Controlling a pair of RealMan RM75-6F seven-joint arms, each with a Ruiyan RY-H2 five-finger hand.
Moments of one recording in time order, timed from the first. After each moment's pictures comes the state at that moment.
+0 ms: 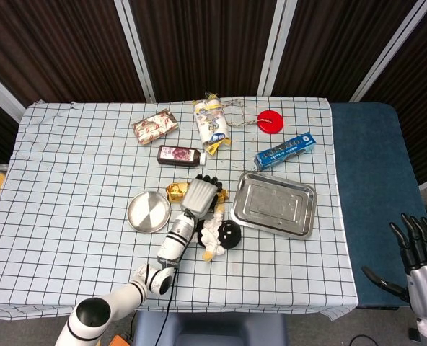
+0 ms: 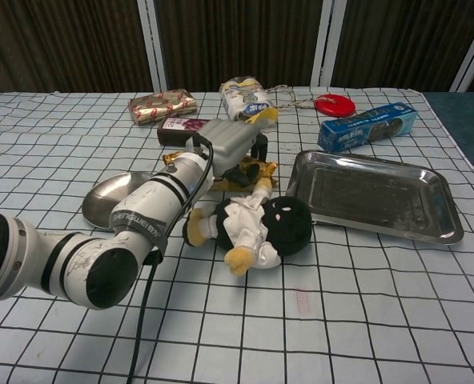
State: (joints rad) left arm -1.13 -2.27 -0.35 -0.46 1.22 0.90 0.21; right arm -0.01 -1.31 0.06 -1.28 -1.81 1.97 0.15
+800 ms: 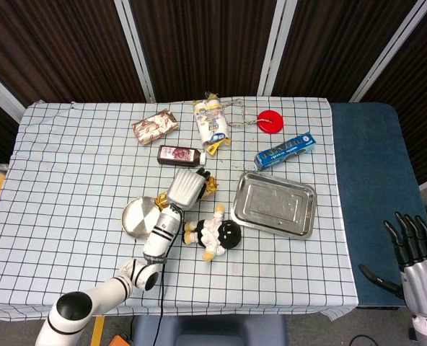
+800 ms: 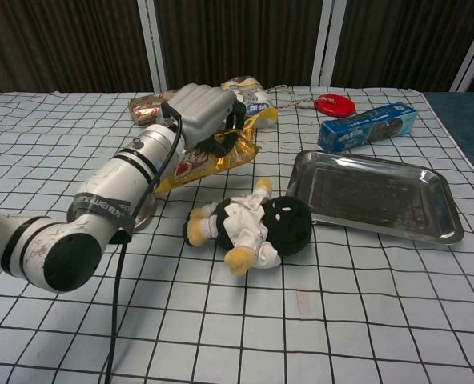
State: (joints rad) left arm -1.05 -2.12 -0.31 -0.61 1.29 1.06 0.27; right arm 0.00 -1.33 0.06 -1.27 -1.81 1.94 0.12
